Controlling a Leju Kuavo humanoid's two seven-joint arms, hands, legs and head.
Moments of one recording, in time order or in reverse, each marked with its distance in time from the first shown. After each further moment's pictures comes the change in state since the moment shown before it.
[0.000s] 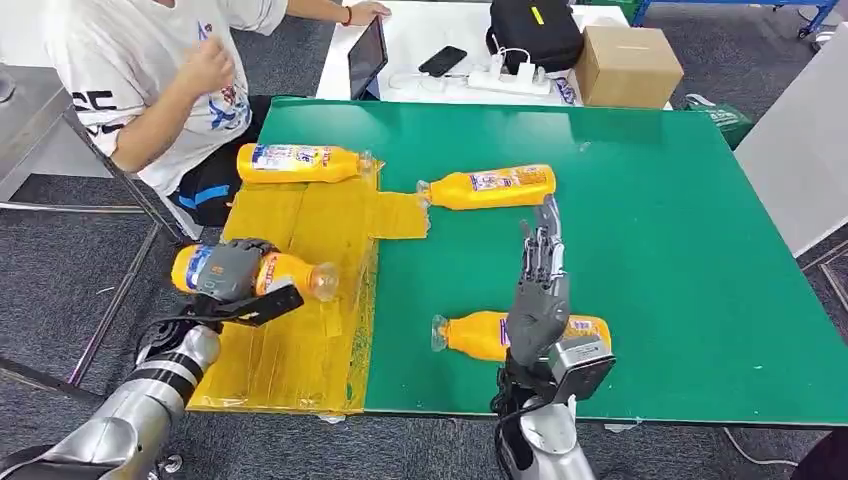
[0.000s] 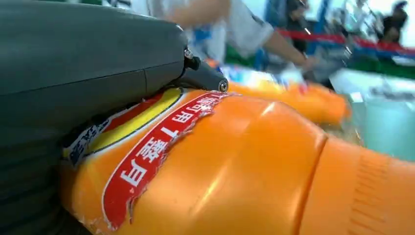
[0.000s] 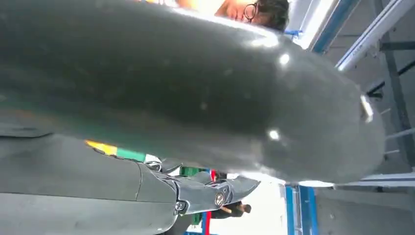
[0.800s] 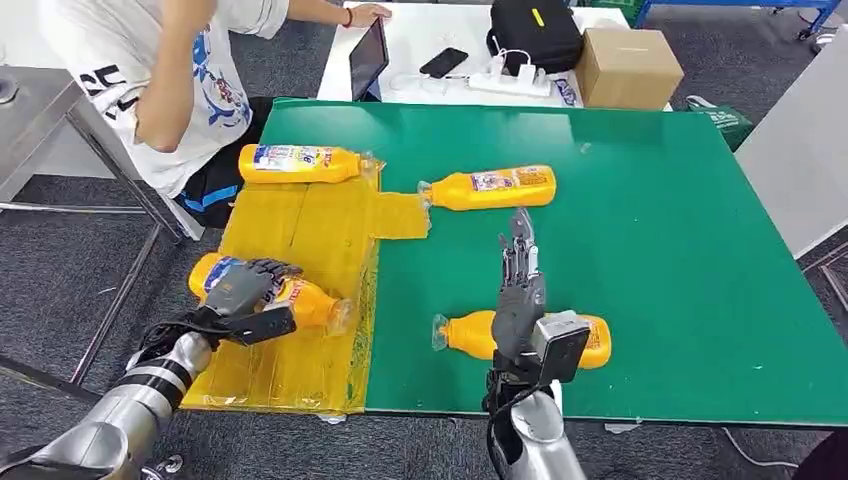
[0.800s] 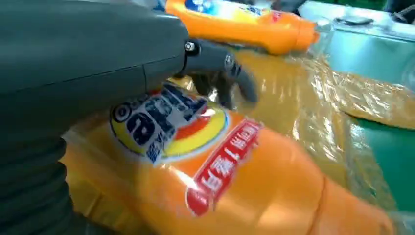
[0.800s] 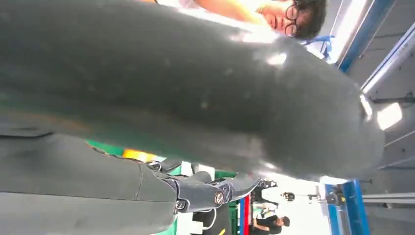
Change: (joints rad) left arm 0.011 0.053 -0.097 0.009 0.107 -0.307 -0.085; right arm -0.033 0.032 -0.036 0.139 -0.039 0.055 0.039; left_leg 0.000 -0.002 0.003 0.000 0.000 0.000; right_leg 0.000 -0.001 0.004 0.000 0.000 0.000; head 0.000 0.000
